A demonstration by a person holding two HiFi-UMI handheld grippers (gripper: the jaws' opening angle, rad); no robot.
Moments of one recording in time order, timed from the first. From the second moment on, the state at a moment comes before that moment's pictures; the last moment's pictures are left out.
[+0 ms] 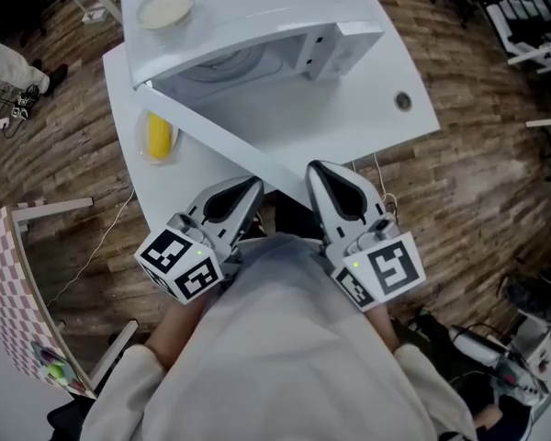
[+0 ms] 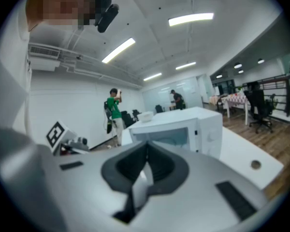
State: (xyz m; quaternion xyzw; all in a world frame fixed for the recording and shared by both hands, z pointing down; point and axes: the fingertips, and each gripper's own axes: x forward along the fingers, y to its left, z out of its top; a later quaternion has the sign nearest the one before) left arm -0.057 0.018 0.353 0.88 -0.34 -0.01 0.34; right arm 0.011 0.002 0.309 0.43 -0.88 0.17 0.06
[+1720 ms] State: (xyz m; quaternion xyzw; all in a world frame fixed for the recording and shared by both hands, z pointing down) left arm -0.032 -0.029 0.353 0.88 -0.33 -0.03 0.34; right arm 0.049 -0.035 0.312 0.46 -0.87 0.18 0.06
